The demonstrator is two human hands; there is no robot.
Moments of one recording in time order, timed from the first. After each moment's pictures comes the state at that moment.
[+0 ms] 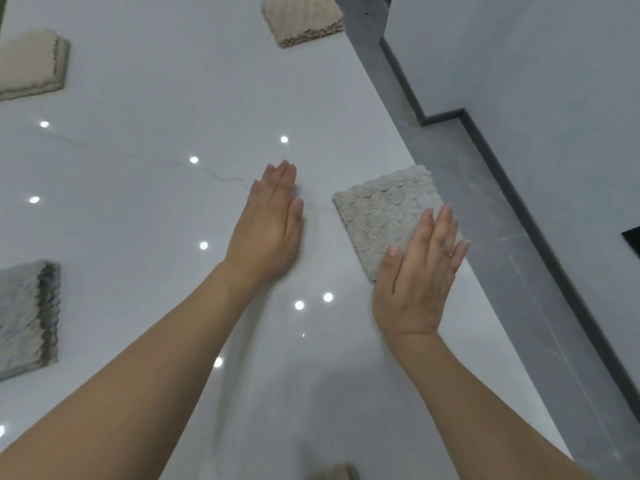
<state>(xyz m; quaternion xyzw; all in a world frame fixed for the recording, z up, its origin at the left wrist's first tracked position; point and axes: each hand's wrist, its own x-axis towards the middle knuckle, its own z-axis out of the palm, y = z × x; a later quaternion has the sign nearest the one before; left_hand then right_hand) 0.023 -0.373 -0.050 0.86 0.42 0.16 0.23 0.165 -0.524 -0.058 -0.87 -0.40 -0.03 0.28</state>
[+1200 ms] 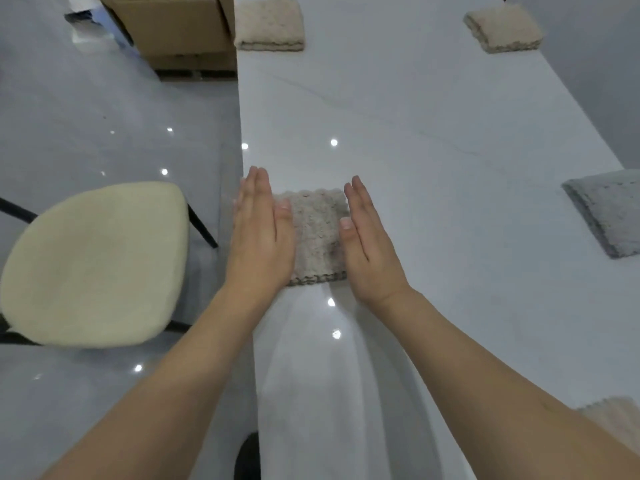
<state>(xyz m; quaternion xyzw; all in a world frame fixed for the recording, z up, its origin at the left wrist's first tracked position) -0.377 -0.356 -0.034 0.71 0.56 0.29 0.30 -0.226 -0.411 -0.036 -0.66 -0.59 0.27 0.37</state>
